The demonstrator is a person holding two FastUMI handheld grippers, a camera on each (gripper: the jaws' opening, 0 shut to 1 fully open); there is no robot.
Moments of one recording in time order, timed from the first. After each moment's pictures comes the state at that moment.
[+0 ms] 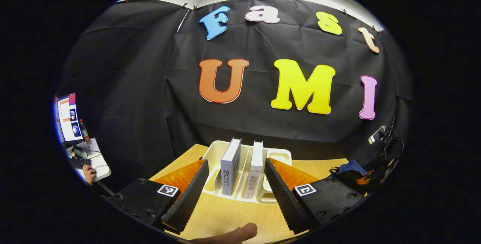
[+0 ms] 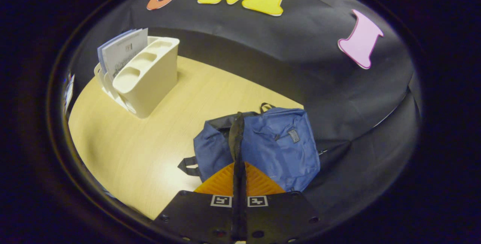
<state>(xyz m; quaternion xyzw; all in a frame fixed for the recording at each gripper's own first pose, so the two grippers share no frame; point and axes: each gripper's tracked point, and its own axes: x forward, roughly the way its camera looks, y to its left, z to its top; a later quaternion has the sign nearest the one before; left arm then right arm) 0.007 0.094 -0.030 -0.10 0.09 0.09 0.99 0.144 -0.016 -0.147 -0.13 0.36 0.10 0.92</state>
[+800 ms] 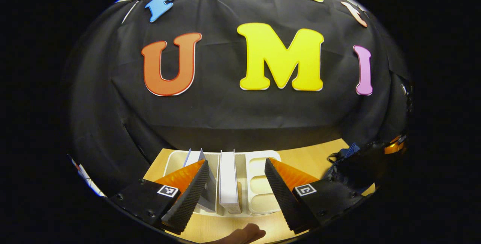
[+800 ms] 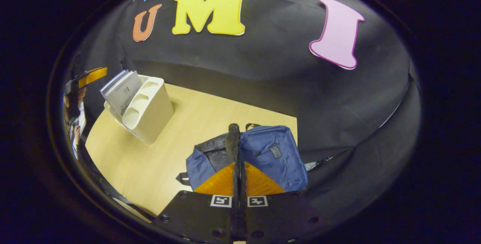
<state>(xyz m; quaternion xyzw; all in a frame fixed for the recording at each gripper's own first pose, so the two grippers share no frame) 0.181 0.049 -0.071 -0.02 0.22 -0.02 0.97 0.182 -0.093 -0.082 -0.04 0.34 0.14 0.93</state>
